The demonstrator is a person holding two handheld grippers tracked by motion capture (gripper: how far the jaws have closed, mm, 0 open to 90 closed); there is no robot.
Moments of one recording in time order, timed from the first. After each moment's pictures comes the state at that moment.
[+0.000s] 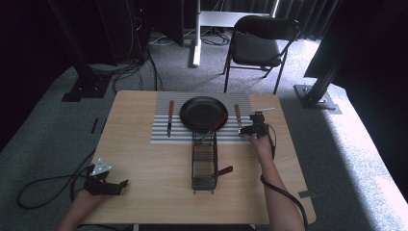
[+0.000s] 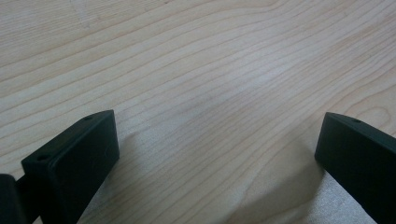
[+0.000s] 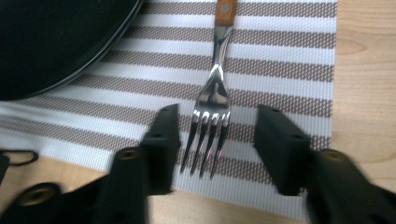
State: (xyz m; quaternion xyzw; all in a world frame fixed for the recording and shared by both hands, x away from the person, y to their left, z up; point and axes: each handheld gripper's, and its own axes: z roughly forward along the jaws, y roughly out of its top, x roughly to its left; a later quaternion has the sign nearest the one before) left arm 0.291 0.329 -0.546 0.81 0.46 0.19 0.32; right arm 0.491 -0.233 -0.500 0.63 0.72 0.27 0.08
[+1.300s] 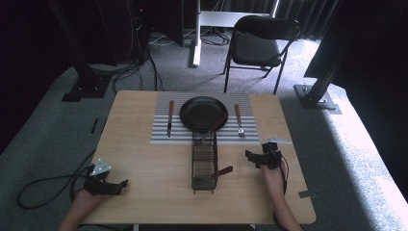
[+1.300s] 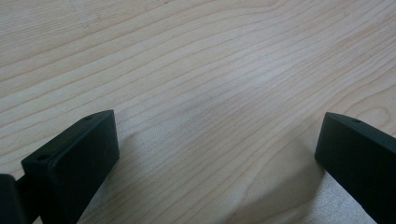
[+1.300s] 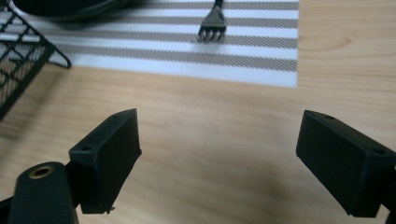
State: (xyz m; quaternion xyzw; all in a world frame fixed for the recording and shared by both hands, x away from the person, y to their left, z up) left arm 0.291 0.329 -0.546 0.81 0.46 0.19 0.32; right arm 0.372 -0.260 -0.517 0.59 0.71 0.36 0.17
